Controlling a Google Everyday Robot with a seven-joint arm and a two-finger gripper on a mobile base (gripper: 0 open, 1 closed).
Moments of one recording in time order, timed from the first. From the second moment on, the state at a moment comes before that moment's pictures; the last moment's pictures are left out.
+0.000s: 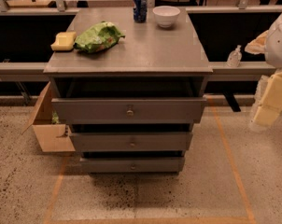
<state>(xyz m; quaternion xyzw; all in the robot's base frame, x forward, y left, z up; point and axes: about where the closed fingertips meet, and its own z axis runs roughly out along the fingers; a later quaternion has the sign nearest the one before) 0.438 -0.216 0.977 -0.60 0.78 -0.04 0.16</state>
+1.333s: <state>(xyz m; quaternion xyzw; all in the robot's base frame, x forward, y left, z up) 0.602 -0.195 1.001 -0.44 0.78 0.12 0.43</state>
